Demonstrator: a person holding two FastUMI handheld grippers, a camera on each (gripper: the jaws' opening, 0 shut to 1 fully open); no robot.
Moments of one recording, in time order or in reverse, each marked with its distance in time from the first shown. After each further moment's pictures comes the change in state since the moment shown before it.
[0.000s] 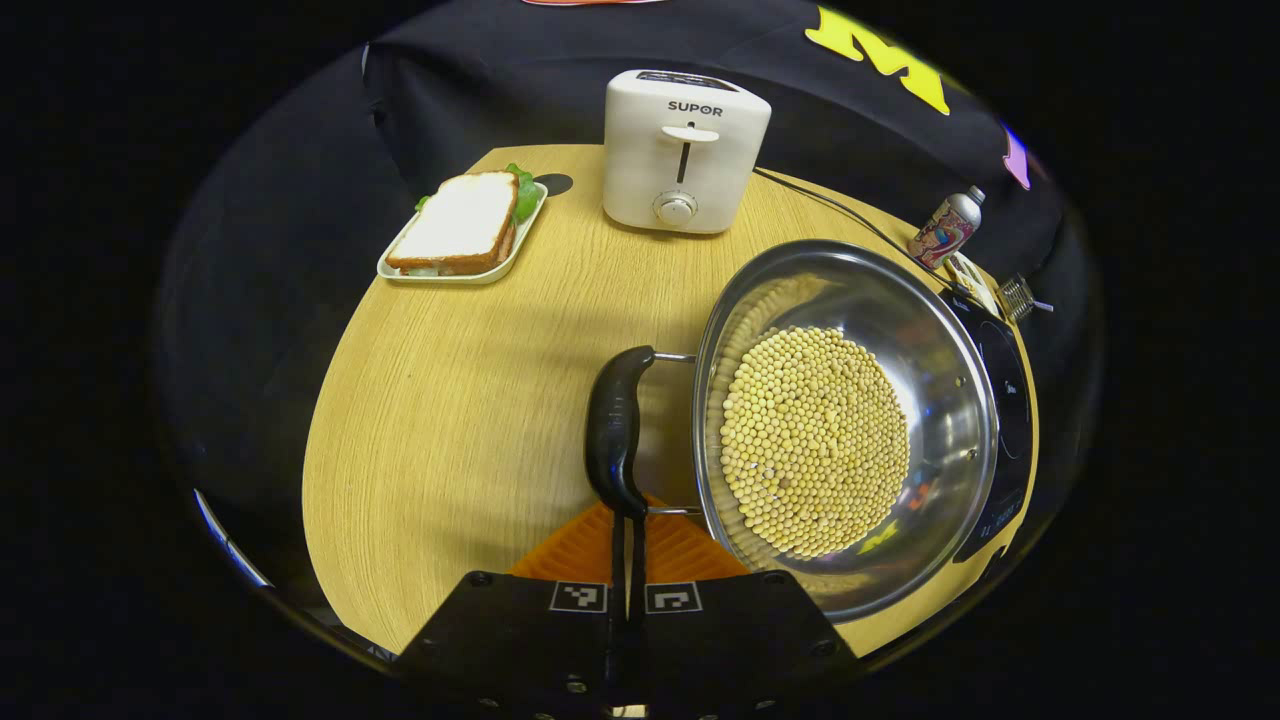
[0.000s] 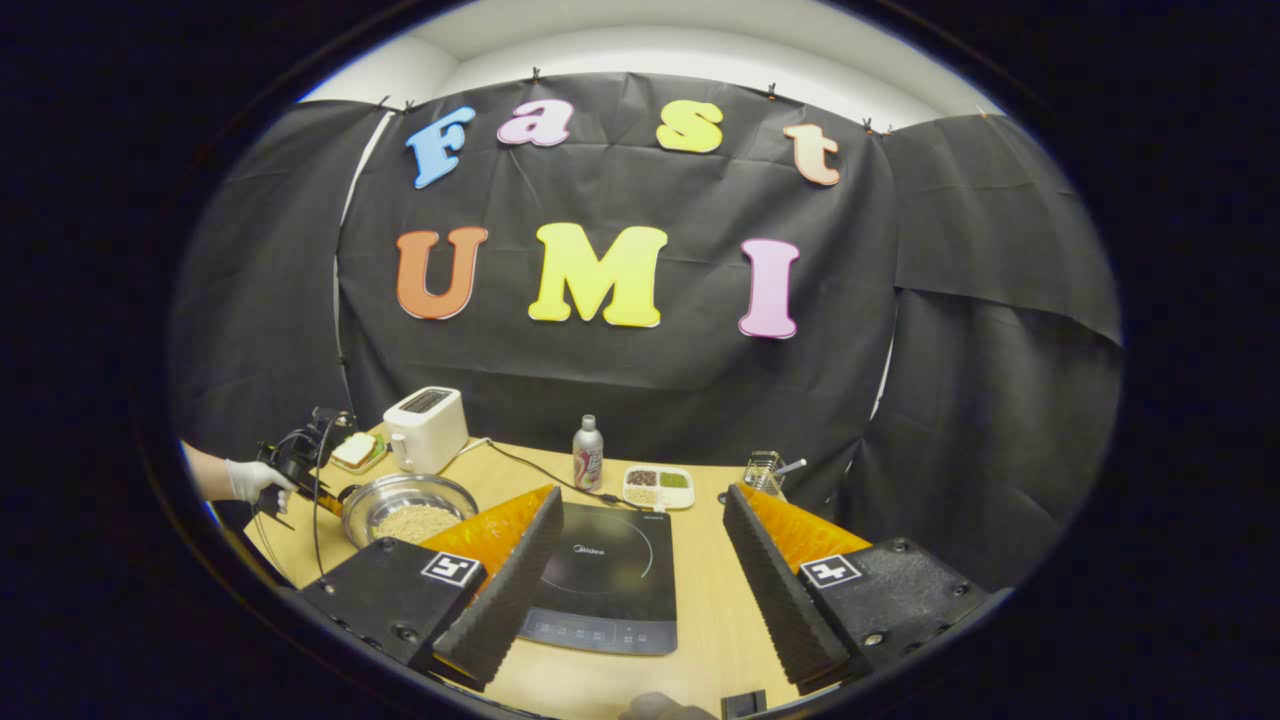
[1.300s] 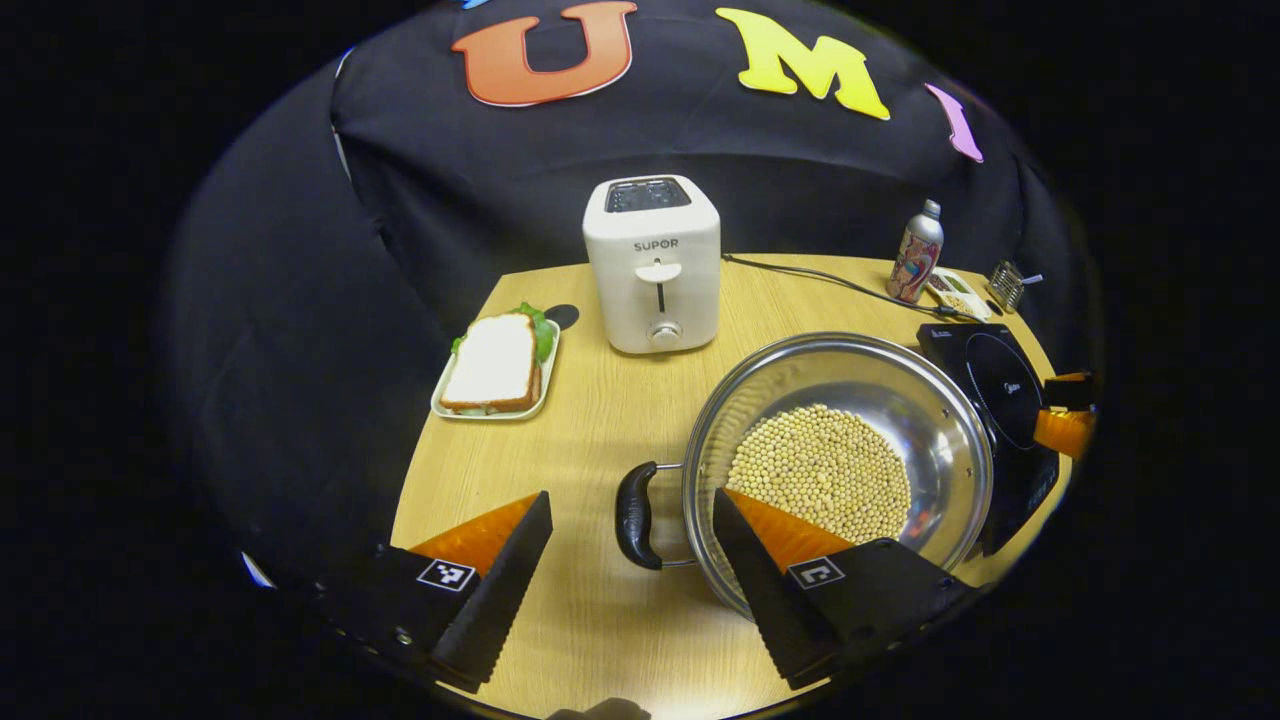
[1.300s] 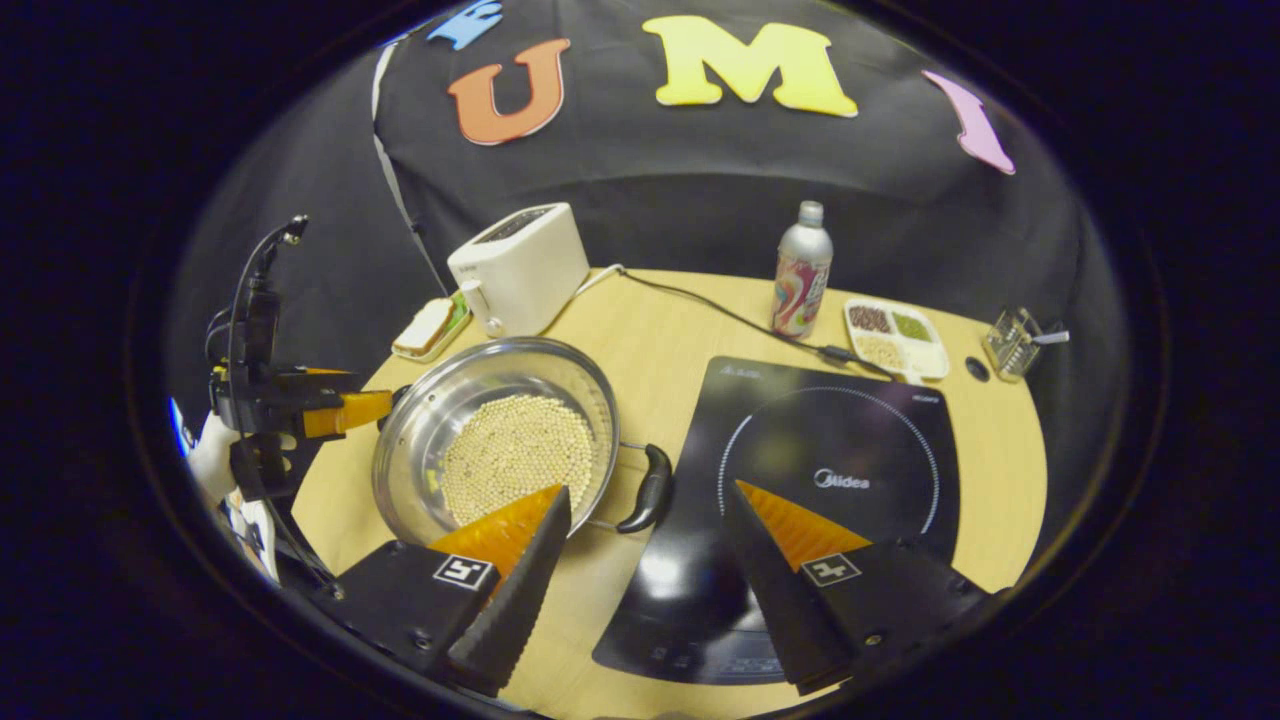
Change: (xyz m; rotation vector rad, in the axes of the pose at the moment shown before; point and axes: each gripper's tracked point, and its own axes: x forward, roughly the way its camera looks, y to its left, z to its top) left arm -0.038 0.001 0.067 0.195 -0.262 0.095; right arm 0.203 0.219 -0.183 0.042 0.600 0.349
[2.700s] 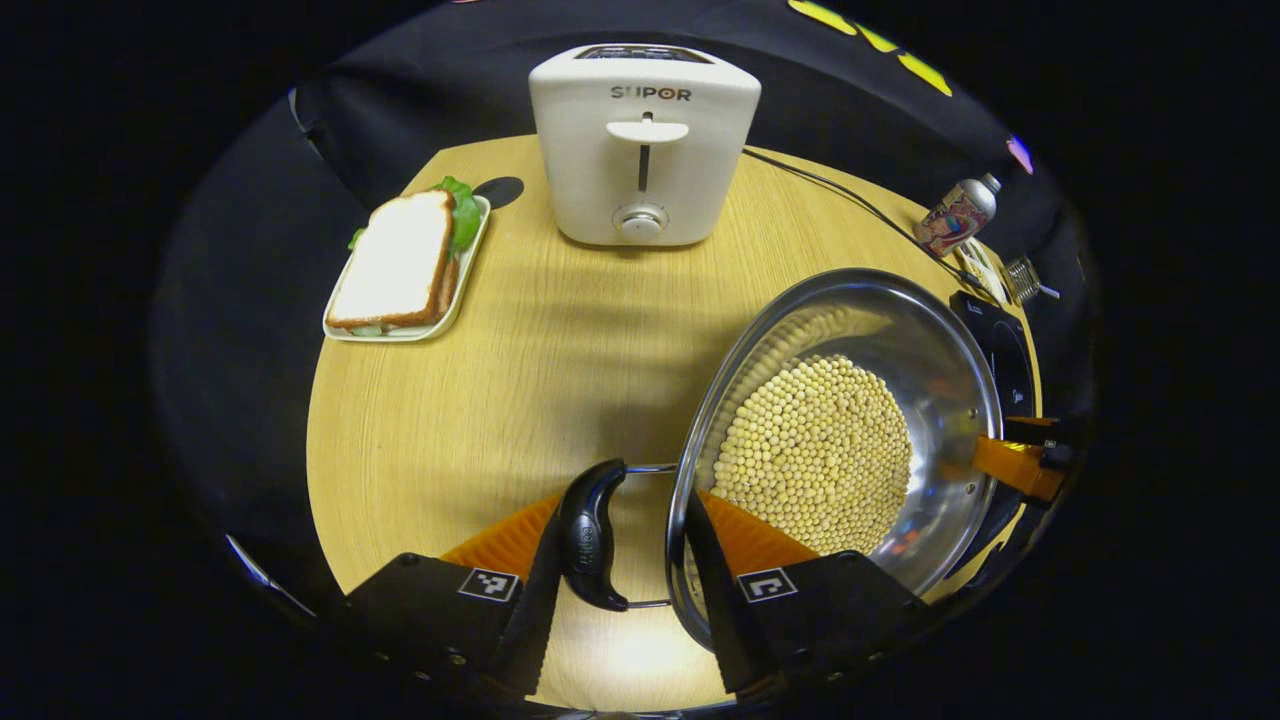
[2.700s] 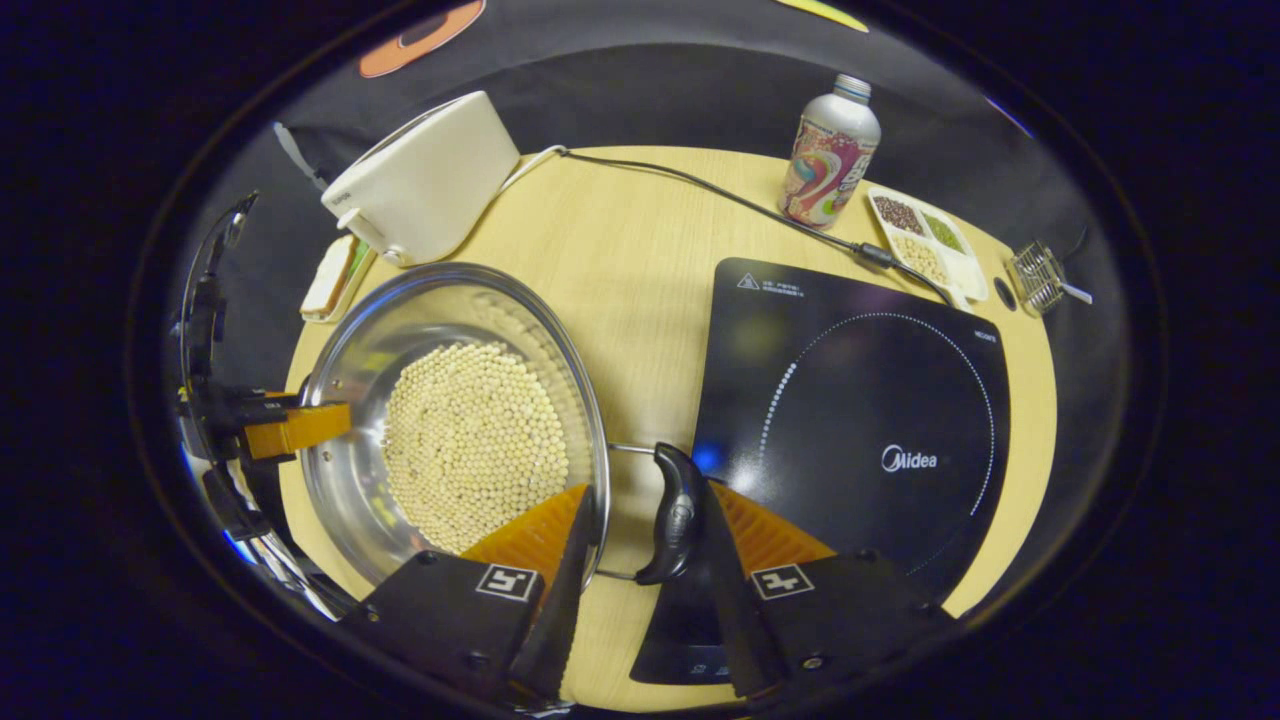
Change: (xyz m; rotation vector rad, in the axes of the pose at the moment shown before) left arm 0.058 -0.022 -0.030 -0.130 0.409 -0.126; right arm 0.063 0.000 -0.012 0.096 0.374 -0.131
